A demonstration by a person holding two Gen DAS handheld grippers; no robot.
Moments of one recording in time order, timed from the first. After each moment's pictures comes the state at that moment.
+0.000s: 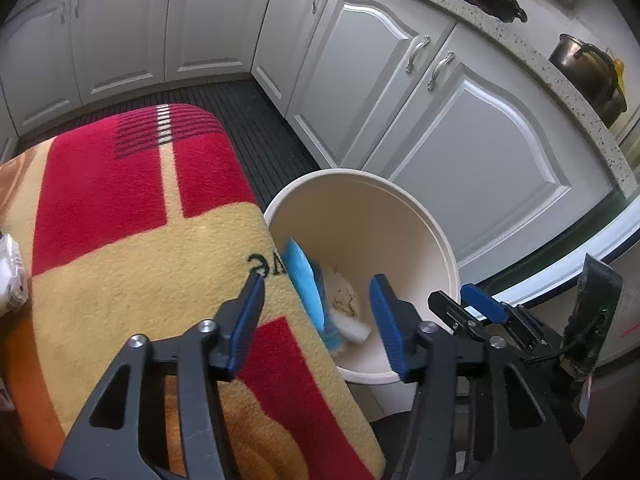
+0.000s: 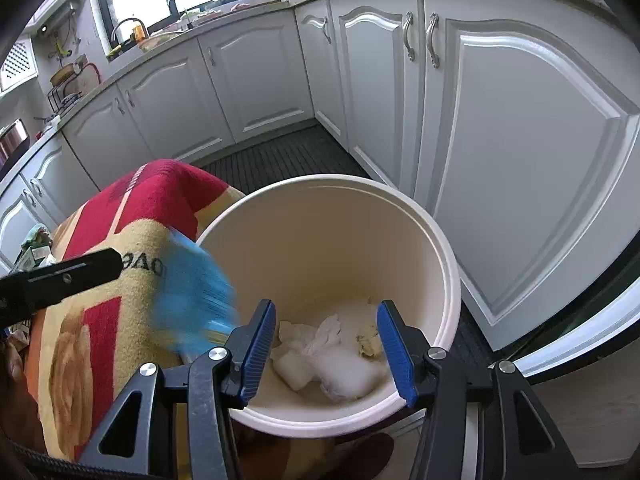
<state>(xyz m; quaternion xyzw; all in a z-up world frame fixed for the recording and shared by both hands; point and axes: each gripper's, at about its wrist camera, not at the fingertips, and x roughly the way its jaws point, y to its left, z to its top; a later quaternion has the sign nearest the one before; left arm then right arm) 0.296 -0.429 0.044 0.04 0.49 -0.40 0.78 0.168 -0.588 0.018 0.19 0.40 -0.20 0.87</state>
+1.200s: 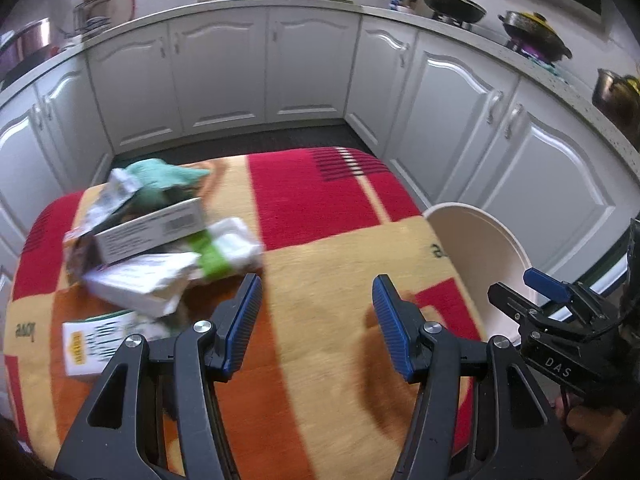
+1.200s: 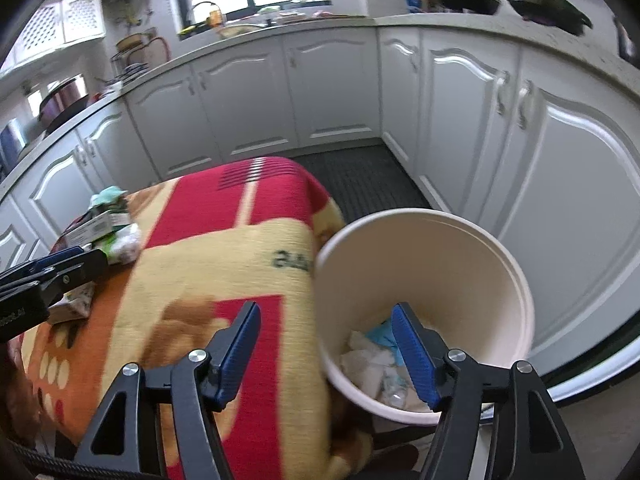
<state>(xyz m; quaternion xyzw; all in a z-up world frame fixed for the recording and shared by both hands) 0.301 -0.267 0.085 0.06 0.41 -0.26 0.87 0.200 -0.476 0.066 0.12 0.39 -0.12 0.91</state>
